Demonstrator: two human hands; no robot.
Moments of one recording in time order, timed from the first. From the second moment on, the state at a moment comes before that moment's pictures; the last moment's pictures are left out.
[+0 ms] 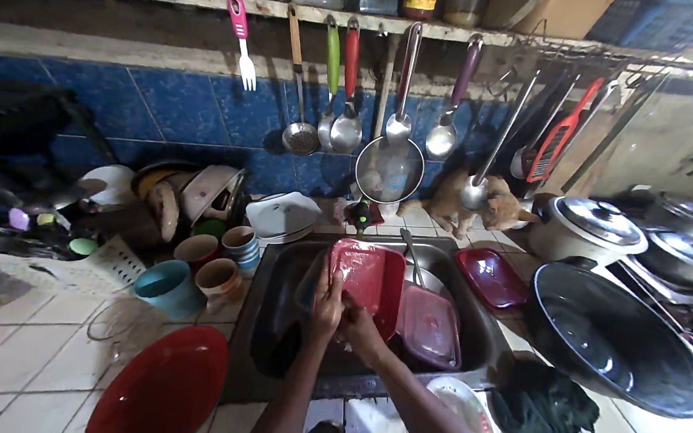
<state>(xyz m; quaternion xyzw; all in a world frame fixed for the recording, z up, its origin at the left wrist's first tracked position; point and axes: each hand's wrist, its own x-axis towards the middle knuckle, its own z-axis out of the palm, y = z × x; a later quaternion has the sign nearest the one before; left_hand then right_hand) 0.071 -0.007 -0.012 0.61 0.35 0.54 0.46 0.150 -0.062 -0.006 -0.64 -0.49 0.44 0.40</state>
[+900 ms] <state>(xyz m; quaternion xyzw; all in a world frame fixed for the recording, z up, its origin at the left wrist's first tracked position) 0.078 -0.040 0.006 0.59 0.39 0.47 0.54 0.244 -0.057 -0.002 -0.71 -0.67 -0.13 0.18</state>
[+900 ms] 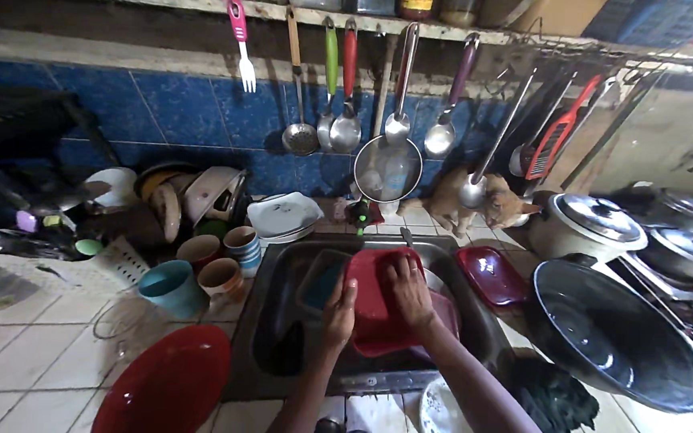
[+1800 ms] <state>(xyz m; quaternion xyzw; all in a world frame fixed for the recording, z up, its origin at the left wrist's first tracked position) 0.046 -0.026 -0.025 0.27 0.19 0.37 0.87 0.288 -0.109 -0.032 -0.54 -0.31 0.47 0.63</state>
